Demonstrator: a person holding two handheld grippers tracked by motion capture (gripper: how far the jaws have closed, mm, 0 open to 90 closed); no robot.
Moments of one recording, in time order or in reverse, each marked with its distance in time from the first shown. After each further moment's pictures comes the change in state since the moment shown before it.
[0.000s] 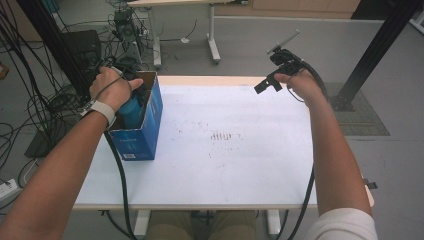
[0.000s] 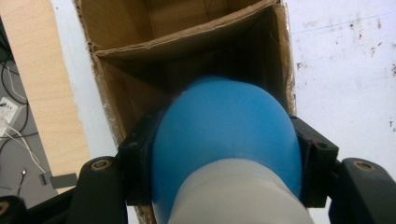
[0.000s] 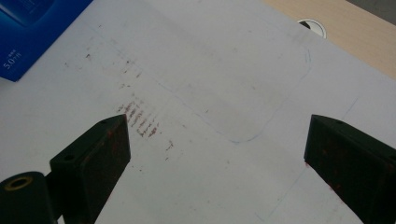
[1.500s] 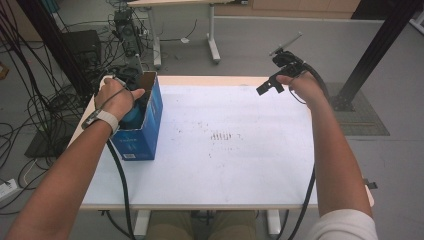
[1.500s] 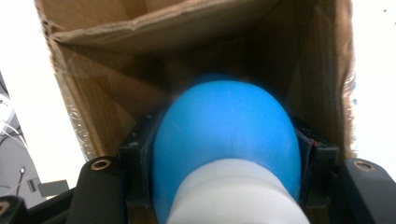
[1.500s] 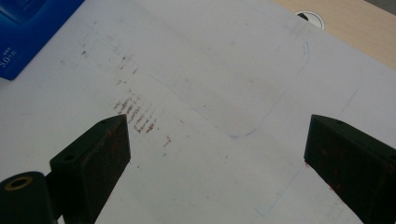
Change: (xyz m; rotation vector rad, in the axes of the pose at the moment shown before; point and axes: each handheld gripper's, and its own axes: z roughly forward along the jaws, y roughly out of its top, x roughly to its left) left arm 0.003 -0.001 0.034 0.023 0.008 0.004; right arm -0.003 -0.005 0.002 0.008 -0.002 0.019
